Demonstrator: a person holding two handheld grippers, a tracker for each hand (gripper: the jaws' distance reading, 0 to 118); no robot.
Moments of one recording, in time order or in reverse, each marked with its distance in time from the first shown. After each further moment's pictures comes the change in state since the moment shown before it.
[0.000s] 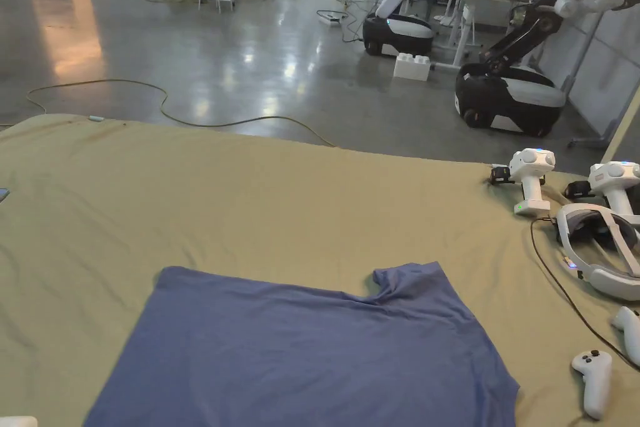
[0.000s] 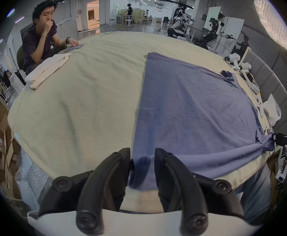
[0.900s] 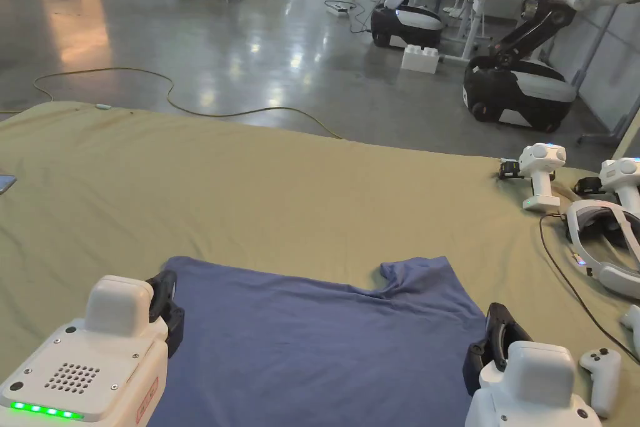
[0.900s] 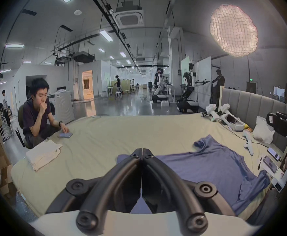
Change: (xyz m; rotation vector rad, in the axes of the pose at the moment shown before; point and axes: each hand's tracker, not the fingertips) left arm 0.128 0.077 0.071 0.720 -0.027 -0.173; right arm -0.109 0.084 0.070 0.812 -0.030 -0.021
